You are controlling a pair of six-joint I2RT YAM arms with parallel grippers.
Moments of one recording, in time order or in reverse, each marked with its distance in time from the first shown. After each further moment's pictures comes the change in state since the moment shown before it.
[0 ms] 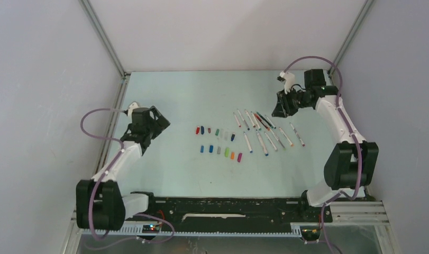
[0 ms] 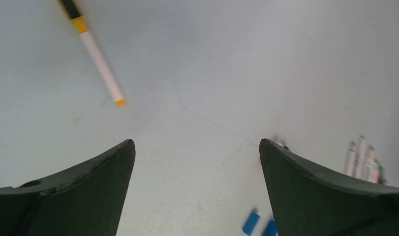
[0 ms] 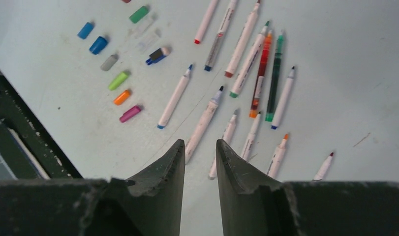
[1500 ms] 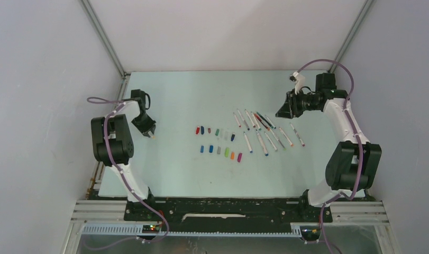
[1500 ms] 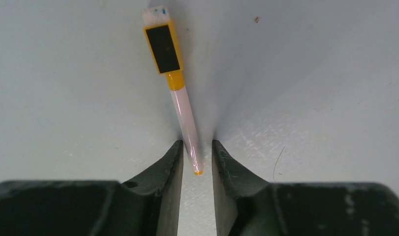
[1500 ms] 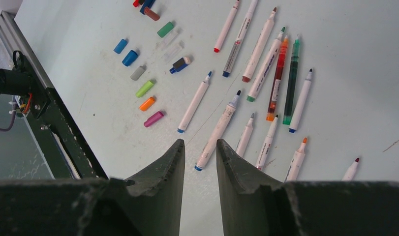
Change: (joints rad) left arm 0.215 0.764 0.585 -0.539 -0.013 0.024; right arm -0.120 -0.050 -0.095 0.031 -0.228 0.014
